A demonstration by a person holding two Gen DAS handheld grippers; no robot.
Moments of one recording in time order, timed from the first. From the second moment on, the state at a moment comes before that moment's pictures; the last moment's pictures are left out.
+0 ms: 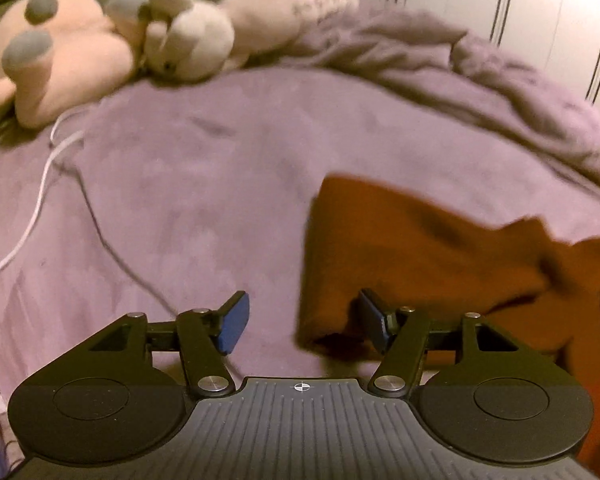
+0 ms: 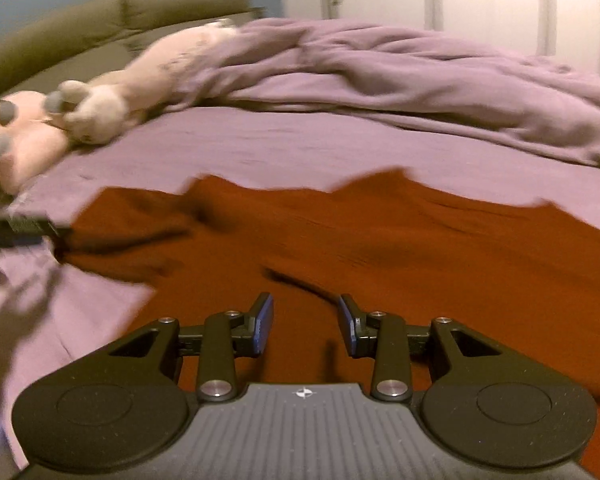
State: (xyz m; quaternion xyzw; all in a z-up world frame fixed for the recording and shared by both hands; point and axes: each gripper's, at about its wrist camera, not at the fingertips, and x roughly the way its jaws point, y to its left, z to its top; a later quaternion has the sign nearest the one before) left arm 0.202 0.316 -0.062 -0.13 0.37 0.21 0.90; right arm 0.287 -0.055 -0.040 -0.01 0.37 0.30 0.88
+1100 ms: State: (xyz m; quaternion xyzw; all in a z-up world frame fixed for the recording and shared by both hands) left arm 0.187 0.285 -0.055 -0.15 0.35 0.14 0.91; right arm 0.324 -0.040 -0.035 0.10 0.38 0.29 0.87
